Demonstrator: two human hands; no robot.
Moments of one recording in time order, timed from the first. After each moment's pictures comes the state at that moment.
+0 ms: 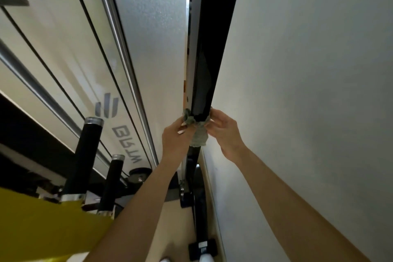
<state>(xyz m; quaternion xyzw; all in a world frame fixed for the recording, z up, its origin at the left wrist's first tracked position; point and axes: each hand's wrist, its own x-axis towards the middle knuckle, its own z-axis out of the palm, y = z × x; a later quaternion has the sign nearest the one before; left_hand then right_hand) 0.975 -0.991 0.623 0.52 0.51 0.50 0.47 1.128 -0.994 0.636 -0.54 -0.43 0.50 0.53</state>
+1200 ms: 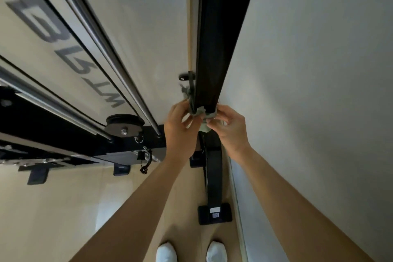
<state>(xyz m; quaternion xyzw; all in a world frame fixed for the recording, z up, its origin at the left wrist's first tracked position) 0.984 -0.993 0.297 0.55 0.56 0.48 0.38 1.125 -0.990 0.275 -0.59 -0.46 0.45 0.48</state>
